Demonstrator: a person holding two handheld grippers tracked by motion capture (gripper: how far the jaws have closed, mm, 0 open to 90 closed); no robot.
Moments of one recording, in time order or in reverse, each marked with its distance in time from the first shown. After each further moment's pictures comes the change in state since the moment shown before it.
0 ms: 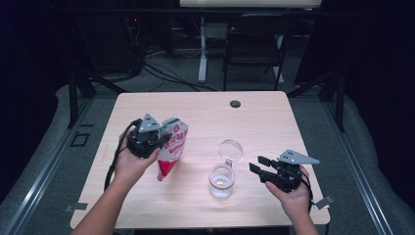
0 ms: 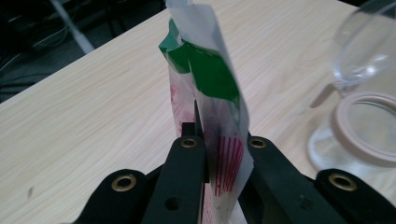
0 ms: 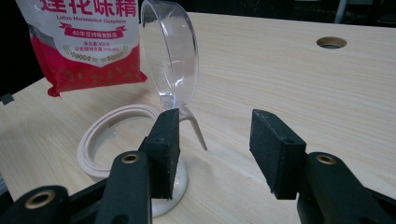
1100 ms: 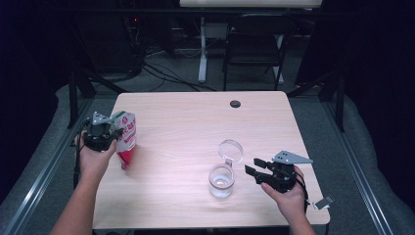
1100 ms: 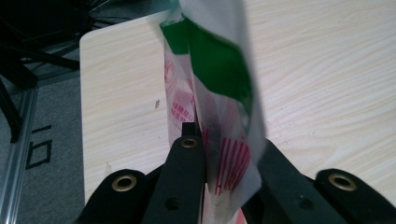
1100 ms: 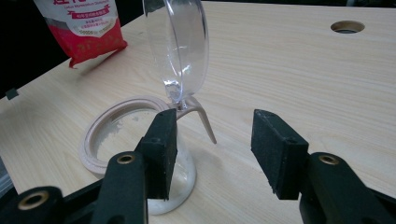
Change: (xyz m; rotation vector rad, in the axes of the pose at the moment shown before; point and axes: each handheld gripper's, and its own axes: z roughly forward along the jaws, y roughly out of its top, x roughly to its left) left arm 0.122 -0.077 -0.025 0.063 0.306 -0.299; right arm 0.002 -0.005 0.011 0.034 0.019 0.026
